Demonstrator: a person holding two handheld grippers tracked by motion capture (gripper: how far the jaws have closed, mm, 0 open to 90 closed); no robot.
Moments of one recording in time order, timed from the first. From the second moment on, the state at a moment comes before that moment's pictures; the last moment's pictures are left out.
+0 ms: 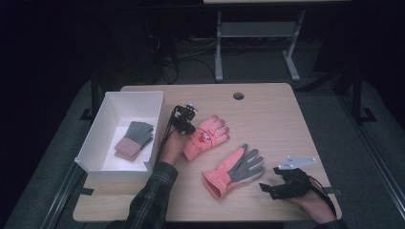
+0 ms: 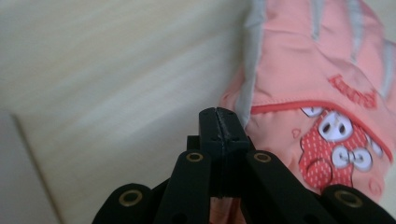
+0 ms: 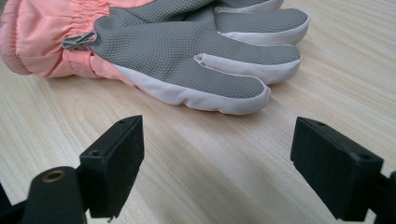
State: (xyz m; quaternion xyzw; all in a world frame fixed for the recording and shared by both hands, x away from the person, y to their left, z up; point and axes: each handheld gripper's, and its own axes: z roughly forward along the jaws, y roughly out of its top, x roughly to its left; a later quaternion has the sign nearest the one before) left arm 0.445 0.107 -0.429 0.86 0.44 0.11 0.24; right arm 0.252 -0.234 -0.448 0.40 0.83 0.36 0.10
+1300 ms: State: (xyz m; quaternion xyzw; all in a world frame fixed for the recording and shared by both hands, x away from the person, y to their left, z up) left arm 0.423 0.100 -0.437 0.88 0.37 0.05 0.29; right arm 0.253 -0.232 -0.451 0.40 0.84 0.35 0.09
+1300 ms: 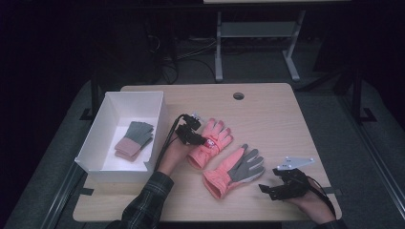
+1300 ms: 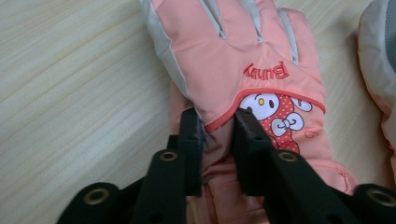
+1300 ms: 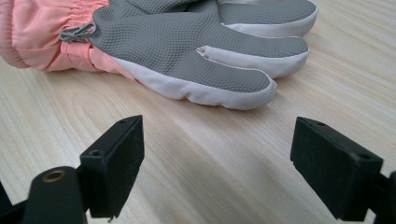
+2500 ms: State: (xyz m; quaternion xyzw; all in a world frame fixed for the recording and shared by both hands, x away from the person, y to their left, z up) left arm 0.371 0.084 -0.338 0.89 0.27 0.00 0.37; right arm 0.254 -0.234 -0.452 0.41 0.84 0.35 0.10
